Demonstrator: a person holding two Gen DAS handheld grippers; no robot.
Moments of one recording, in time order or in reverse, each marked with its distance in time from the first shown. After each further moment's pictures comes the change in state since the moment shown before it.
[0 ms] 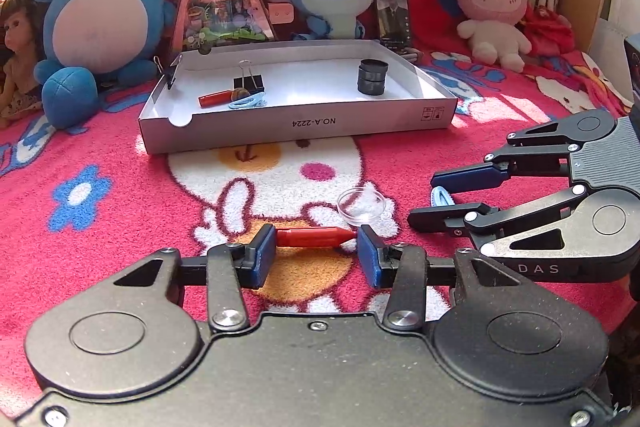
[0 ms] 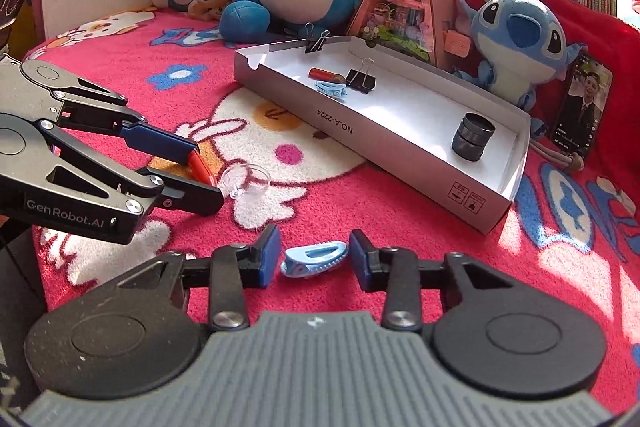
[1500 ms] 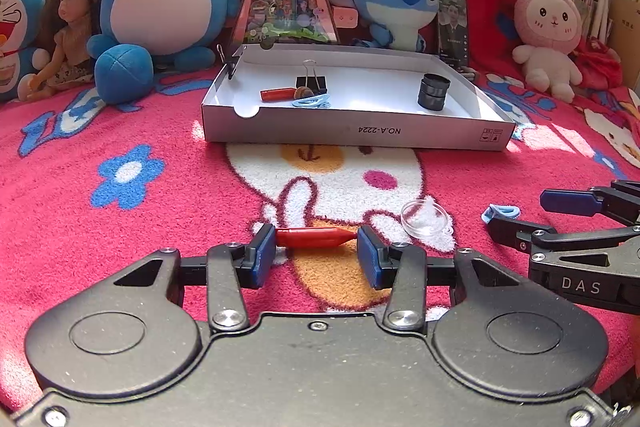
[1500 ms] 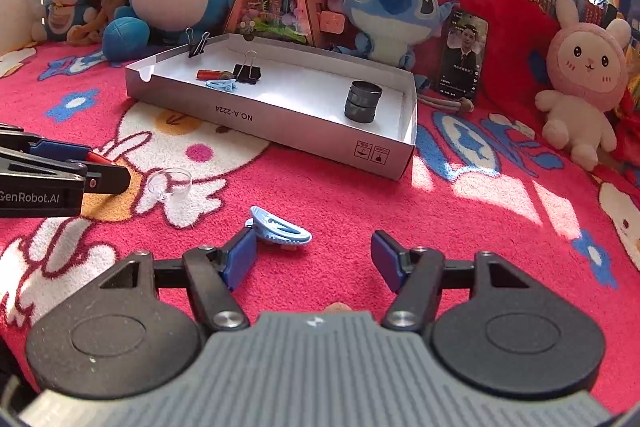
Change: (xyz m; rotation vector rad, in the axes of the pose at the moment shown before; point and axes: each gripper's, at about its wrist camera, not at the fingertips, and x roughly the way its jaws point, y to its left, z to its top) left arm 0.002 0.022 -0.003 -0.121 -0.017 0.105; right arm -0.012 0.009 -0.007 0.297 -0.002 -0.338
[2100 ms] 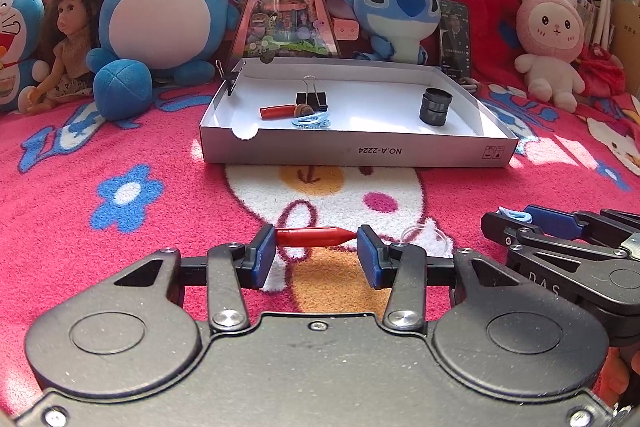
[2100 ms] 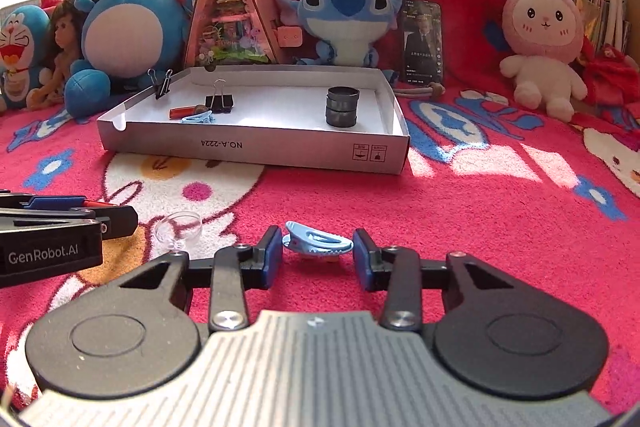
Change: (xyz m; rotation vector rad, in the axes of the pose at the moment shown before) left arm 0.003 -0.002 0.014 0.005 -0.026 0.011; right arm 0.006 0.019 0.001 0.151 -0.062 -0.104
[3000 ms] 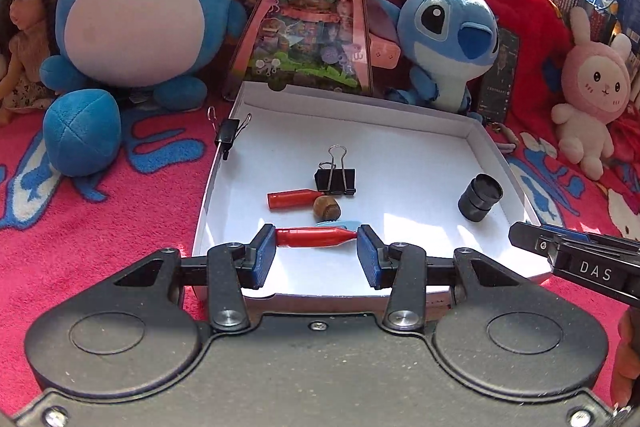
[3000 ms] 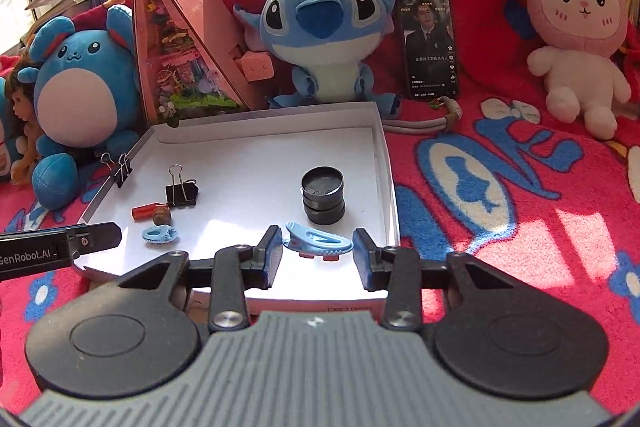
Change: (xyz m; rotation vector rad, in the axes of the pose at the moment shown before) left arm 0.097 0.040 0.123 -0.127 0.155 -0.045; right arm 0.086 -0.045 0.114 0.125 0.171 0.084
